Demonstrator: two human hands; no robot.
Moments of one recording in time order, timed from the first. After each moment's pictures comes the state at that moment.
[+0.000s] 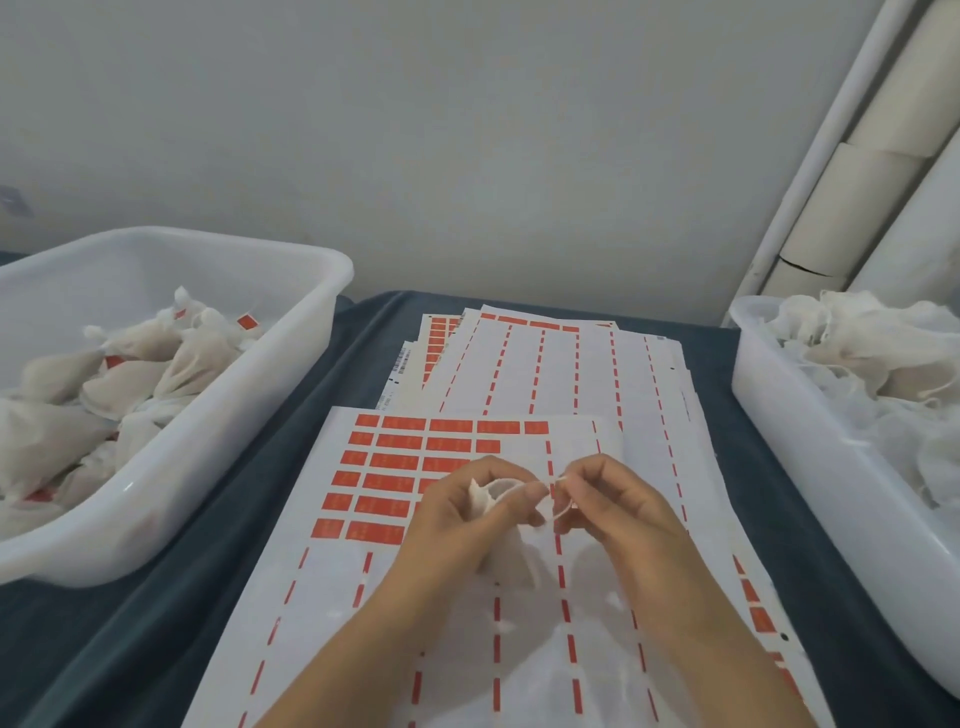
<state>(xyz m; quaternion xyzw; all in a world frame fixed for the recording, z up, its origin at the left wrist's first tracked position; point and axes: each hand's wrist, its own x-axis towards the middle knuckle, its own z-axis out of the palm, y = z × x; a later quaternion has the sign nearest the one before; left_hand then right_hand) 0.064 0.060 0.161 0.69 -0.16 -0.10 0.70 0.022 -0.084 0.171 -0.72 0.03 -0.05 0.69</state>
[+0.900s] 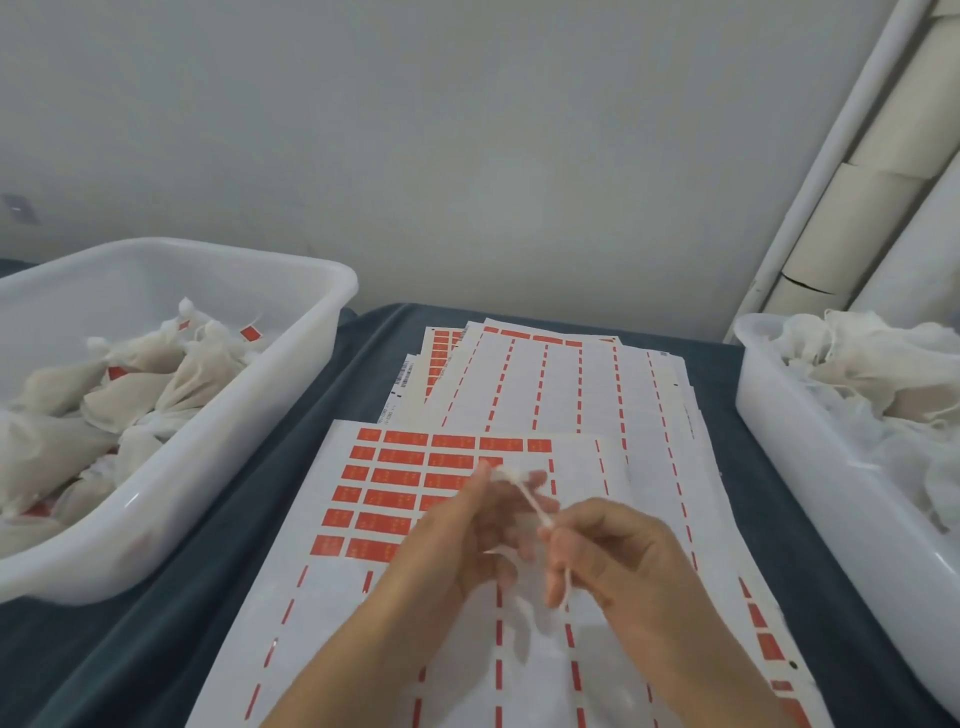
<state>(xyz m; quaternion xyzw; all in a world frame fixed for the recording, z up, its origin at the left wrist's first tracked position) 0.073 0.065 0.164 0.57 -0.09 -0.28 0.77 0.010 -0.074 0.187 -0.63 -0.07 -0.01 0.77</state>
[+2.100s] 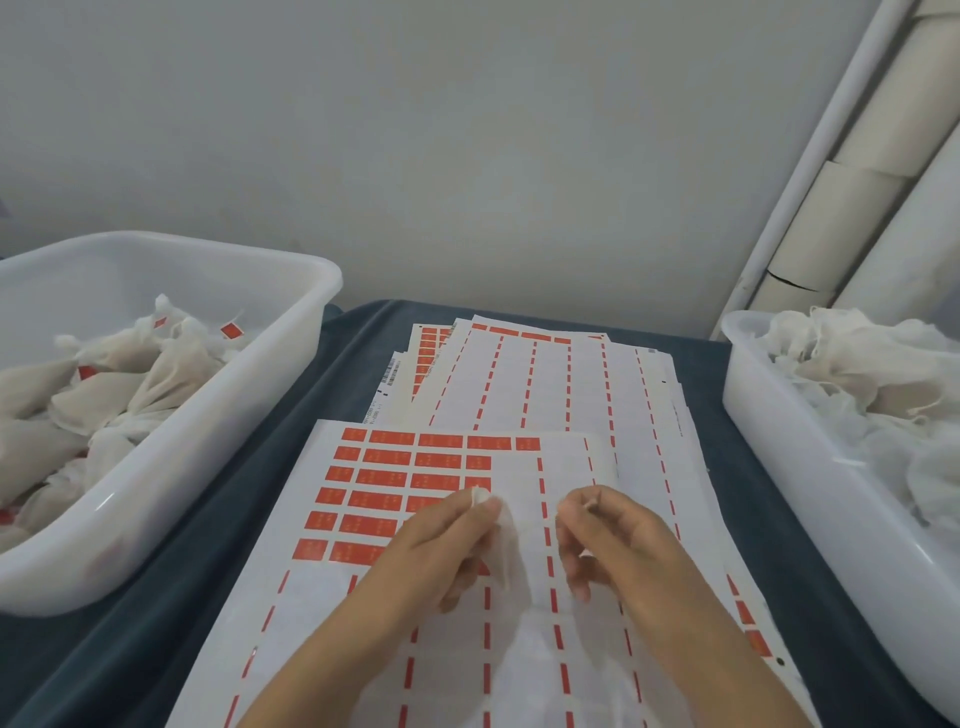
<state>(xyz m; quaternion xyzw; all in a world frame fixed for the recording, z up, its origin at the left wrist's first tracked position) 0.073 0.075 0.167 0.74 -0.08 -0.24 0.62 0.023 -0.089 0.174 -0.75 0.08 -0.01 0.66</state>
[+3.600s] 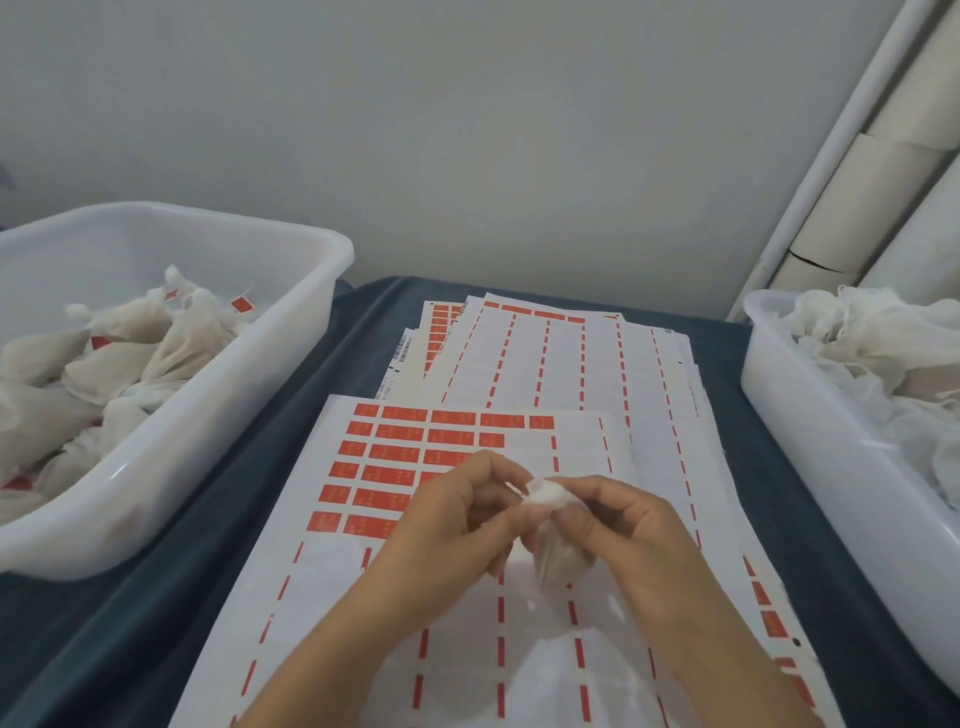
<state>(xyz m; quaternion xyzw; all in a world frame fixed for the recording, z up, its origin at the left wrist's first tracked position) 0.065 0.075 0.173 0.75 -0.23 -0.14 0.61 0.021 -0.081 0.167 -0.75 0.08 -0.03 0.65</state>
